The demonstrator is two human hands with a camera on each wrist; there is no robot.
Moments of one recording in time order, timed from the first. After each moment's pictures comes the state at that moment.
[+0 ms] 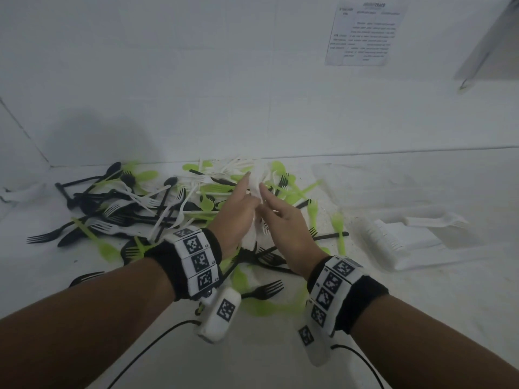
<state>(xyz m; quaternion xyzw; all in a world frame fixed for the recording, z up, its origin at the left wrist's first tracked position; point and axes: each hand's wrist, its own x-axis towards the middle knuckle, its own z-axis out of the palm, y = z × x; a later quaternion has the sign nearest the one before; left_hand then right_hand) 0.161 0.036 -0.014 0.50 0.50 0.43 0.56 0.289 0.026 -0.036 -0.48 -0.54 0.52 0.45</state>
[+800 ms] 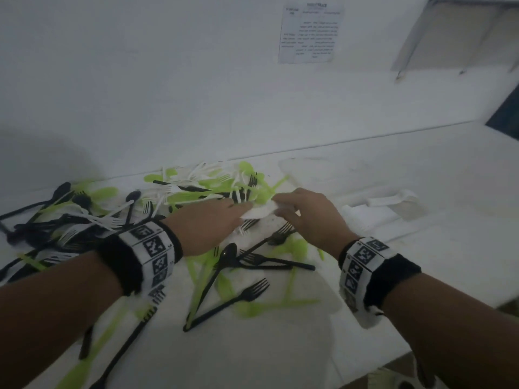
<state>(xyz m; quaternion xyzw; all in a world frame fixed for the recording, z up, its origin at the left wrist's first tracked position) 0.125 0.057 0.005 0.92 0.38 -0.03 0.03 0.381 0.029 -0.026 -0.60 -0.76 0.10 0.25</state>
